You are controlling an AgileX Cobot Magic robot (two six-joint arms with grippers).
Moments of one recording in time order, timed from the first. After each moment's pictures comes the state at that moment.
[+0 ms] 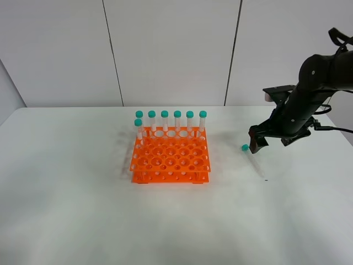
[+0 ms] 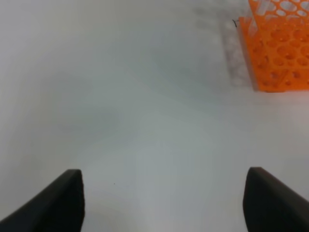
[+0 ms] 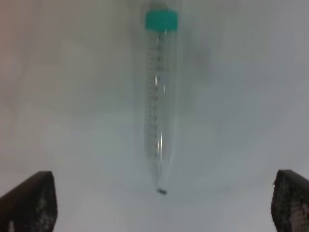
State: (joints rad) left arm -0.04 -0.01 -0.51 0.01 1.06 -0.01; right arm 0.11 1.88 -1.25 0.08 0.74 -0.15
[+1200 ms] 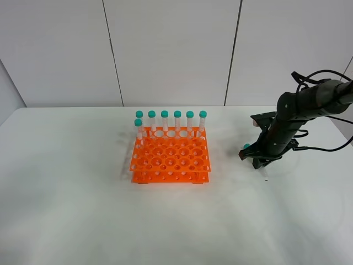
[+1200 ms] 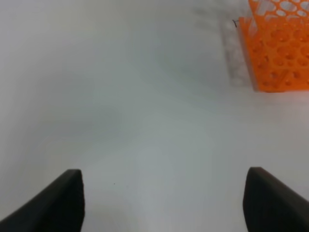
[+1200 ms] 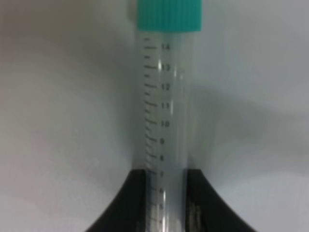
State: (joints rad) left arm -0.04 -0.01 -0.51 0.01 1.06 -0.01; right arm 0.11 2.10 -1.25 0.07 0.58 -0.14
